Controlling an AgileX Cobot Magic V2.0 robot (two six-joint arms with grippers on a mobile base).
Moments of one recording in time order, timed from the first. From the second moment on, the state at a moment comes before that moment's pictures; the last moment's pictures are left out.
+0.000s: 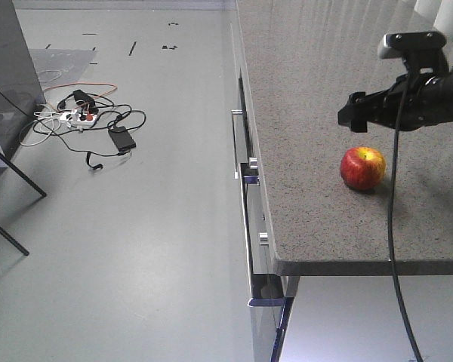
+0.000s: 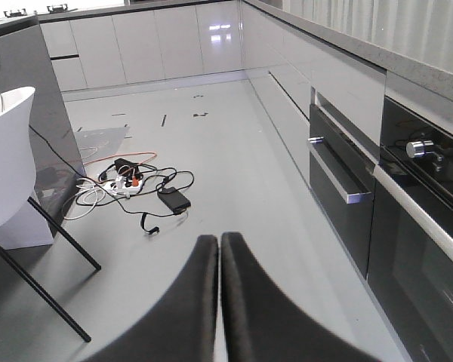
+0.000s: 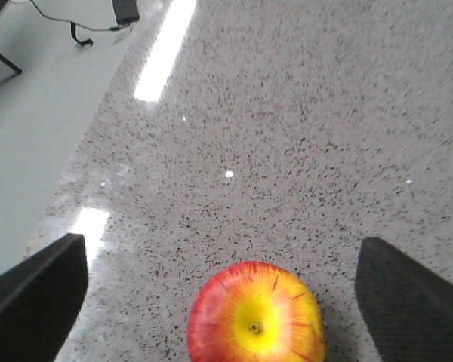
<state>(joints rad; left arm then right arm) -0.03 -0.01 0.03 0.12 0.22 -0.11 -0.01 1.77 -1.43 0.43 0.51 -0.49</state>
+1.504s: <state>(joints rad) -0.03 -0.01 0.03 0.12 0.22 -0.11 -0.01 1.92 -1.43 0.30 0.58 -0.43</state>
